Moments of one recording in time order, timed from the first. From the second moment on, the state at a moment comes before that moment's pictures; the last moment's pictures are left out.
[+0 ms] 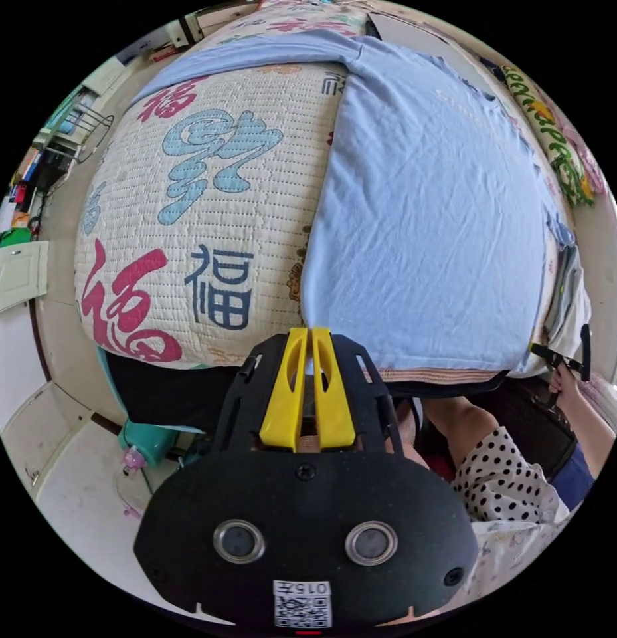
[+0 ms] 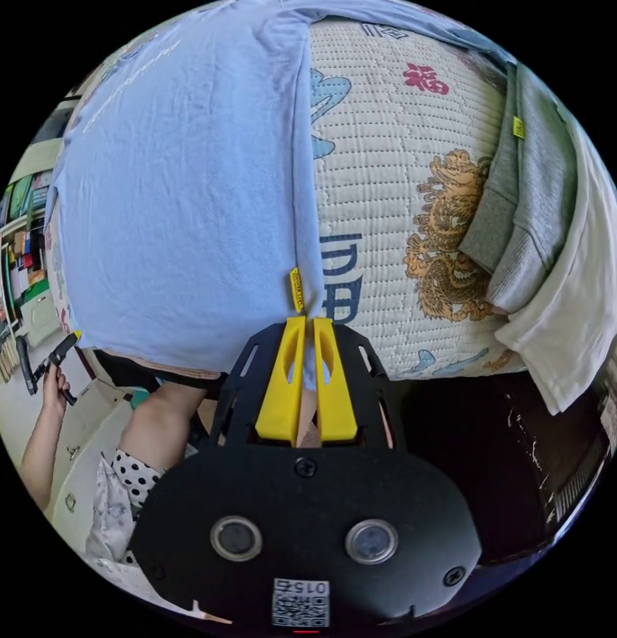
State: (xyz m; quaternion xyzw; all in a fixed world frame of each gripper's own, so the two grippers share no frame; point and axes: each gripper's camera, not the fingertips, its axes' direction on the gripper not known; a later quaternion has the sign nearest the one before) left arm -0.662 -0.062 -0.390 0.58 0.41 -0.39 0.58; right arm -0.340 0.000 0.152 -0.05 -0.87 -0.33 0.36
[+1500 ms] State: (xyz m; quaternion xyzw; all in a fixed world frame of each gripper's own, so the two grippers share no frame) left arm -0.620 -0.009 -0.146 0.67 0.49 -0.34 0.44; right arm -0.330 0.149 0.174 -0.13 -0.84 -0.32 0.41
